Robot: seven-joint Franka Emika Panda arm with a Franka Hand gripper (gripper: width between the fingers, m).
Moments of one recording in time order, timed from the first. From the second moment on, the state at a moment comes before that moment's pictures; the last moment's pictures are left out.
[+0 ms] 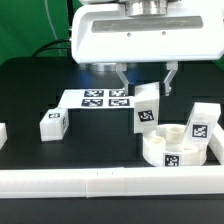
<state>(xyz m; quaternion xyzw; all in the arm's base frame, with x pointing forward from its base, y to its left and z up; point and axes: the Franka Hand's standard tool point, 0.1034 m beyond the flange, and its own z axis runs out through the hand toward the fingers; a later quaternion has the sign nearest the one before) 0.601 0.024 0.109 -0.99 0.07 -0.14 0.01</state>
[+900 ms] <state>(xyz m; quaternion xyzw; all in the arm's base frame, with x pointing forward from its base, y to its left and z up) 0.610 0.041 0.122 -0.99 -0.06 -0.15 -0.03</state>
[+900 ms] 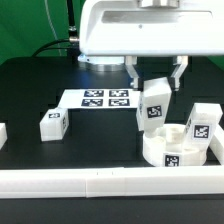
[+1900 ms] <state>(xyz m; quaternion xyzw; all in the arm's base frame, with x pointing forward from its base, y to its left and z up) 0.593 0.051 0.116 -0.97 -0.10 -0.21 -0.04</state>
